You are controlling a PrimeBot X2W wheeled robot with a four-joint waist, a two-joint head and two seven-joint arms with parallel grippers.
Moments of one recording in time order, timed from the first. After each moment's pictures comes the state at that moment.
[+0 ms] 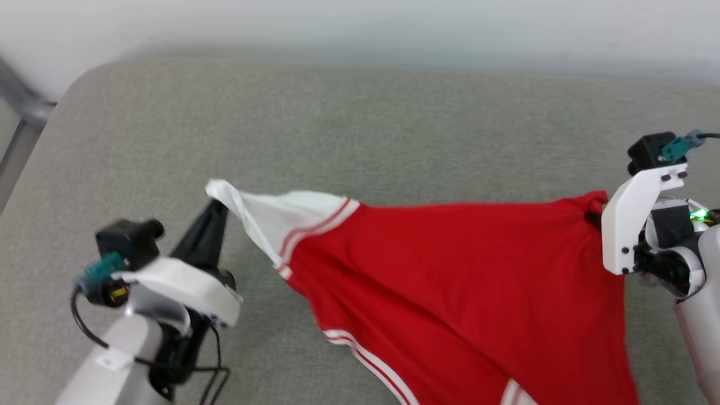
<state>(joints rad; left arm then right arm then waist) -0.30 0.42 -0.39 0.15 -0.69 0.05 -0.17 -0.57 -0.35 0.16 0.45 0.45 0.13 0.77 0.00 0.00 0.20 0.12</state>
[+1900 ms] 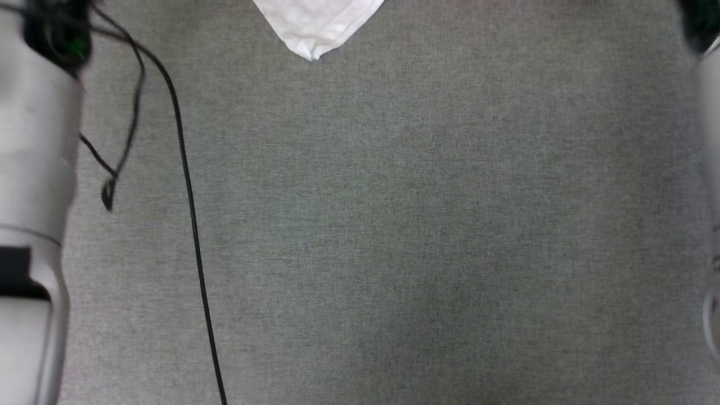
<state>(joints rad) -1.38 0.36 -0.37 1.02 -0.76 -0.13 -0.21 -1.34 -0.16 0.00 0.89 0.14 0.13 0.13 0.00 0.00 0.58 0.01</state>
